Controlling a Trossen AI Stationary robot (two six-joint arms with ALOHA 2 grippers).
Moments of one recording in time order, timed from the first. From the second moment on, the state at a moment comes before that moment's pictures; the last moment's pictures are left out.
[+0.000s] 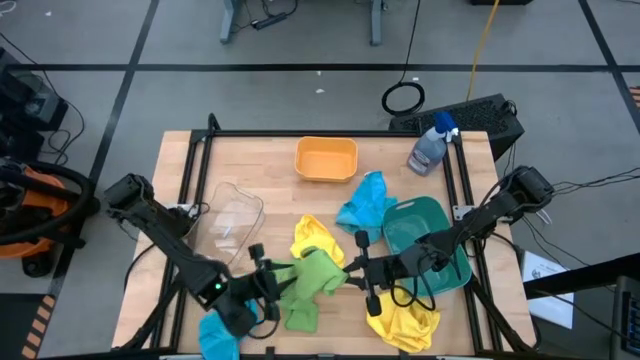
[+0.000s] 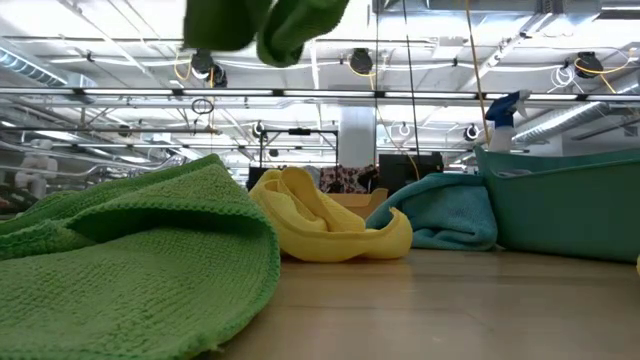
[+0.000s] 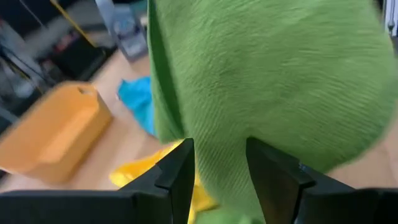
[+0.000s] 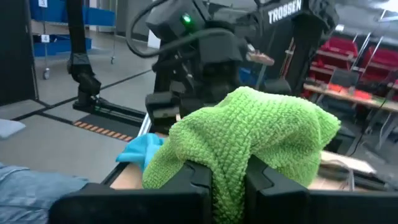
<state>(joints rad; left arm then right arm) -0.76 1.61 1.17 -0.43 -0.94 -0.54 0.53 1.54 0.86 0.68 0.36 -0.18</state>
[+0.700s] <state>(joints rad) -0.74 1.60 1.17 -0.22 -0.85 -0.31 0.53 1.54 0.86 0.65 0.36 -0.22</state>
